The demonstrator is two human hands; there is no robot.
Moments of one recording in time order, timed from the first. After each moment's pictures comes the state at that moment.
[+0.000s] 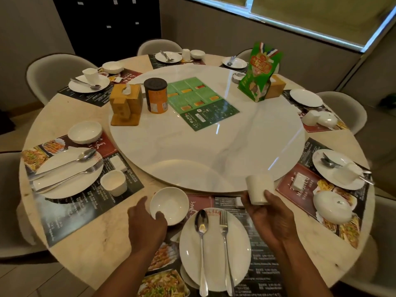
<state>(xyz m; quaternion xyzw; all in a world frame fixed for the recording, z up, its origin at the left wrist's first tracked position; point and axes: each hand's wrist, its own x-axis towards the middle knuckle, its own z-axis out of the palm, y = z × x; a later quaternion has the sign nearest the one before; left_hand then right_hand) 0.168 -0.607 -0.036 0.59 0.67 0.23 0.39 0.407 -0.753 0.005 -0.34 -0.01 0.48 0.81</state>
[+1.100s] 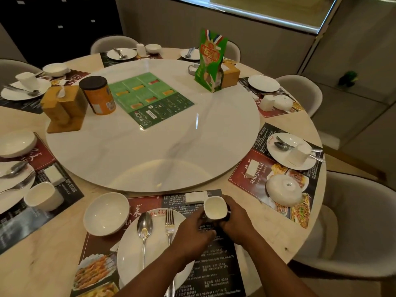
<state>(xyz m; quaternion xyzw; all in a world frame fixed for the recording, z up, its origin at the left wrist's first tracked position) 0.348 -0.744 -0.035 0.67 0.36 0.05 0.65 0.502 -0.824 -0.078 -0.81 -0.33 0.30 0.38</state>
